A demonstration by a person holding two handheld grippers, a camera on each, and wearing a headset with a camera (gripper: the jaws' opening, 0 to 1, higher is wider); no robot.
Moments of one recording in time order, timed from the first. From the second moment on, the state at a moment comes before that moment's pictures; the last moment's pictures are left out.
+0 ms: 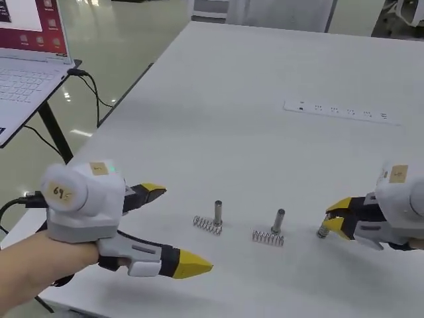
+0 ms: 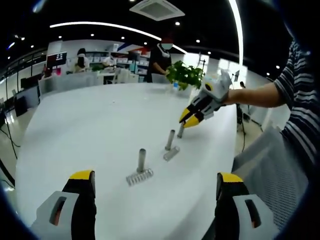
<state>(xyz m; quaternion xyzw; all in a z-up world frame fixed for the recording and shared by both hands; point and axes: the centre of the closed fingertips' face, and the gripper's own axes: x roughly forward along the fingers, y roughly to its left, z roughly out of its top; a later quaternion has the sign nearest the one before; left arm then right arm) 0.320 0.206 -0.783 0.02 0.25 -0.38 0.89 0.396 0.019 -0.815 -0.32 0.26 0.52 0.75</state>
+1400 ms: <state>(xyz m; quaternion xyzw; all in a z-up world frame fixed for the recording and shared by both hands) 0.320 0.206 -0.778 0.02 0.24 -0.38 0.89 0.355 0.022 -0.790 -0.21 0.24 0.53 0.79</state>
